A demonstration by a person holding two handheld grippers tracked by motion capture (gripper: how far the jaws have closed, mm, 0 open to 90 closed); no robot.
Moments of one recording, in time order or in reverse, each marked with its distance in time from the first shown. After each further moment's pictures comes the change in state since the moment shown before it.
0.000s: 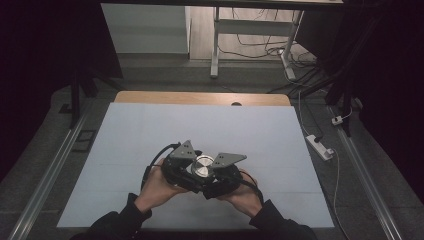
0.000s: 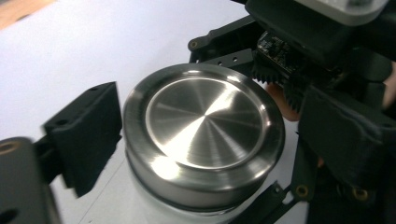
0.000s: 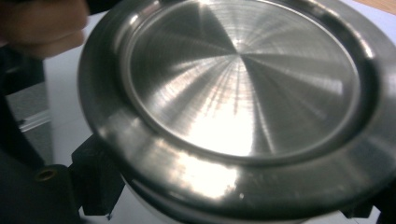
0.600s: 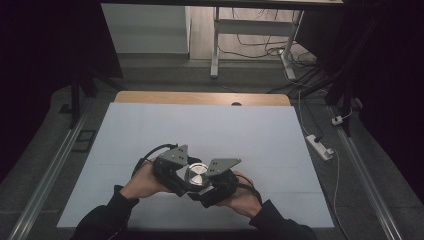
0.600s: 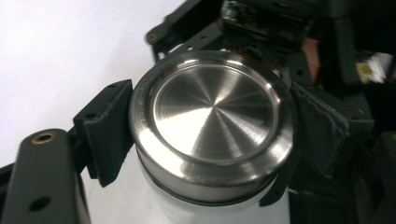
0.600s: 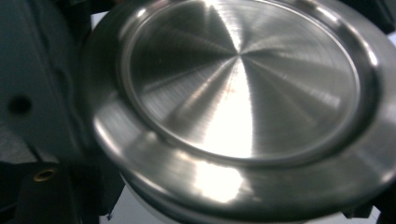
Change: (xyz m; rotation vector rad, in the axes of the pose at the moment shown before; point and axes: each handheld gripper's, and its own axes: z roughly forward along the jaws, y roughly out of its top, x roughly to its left) left arm 0.013 -0.009 -0.008 0.080 -0.163 0.194; right arm 0.012 0.001 0.003 0.018 0.119 -0.093
